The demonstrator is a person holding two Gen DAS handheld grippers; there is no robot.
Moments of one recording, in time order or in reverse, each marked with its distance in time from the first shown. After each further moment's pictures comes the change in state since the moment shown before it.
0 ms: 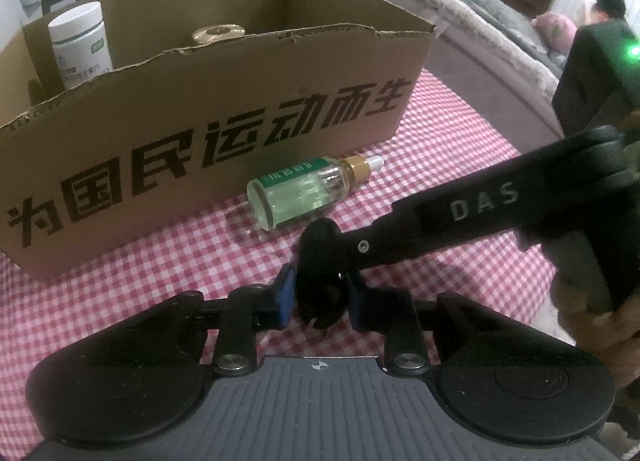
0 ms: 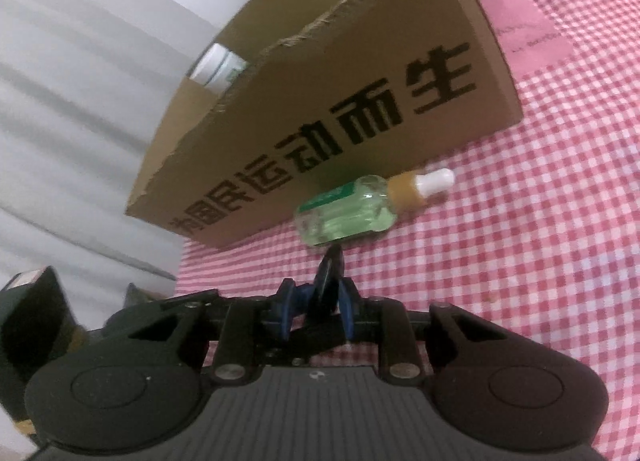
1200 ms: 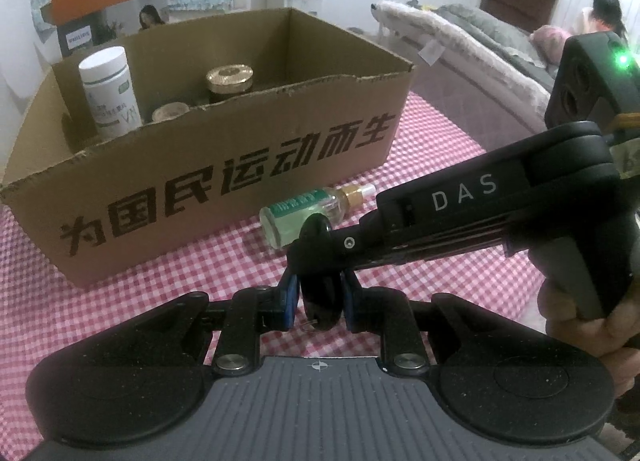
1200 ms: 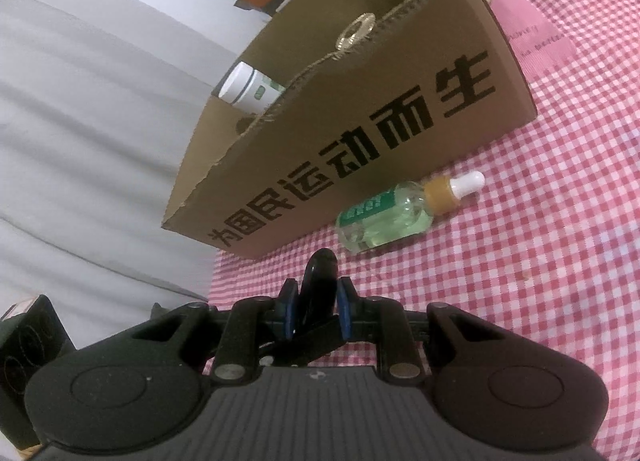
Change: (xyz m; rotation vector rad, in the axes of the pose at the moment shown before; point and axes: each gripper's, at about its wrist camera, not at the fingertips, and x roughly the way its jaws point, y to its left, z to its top) left arm -0.036 -0.011 -0.002 0.025 -0.080 0.048; right arm -0.018 0.015 -0.012 0.040 -0.062 0.076
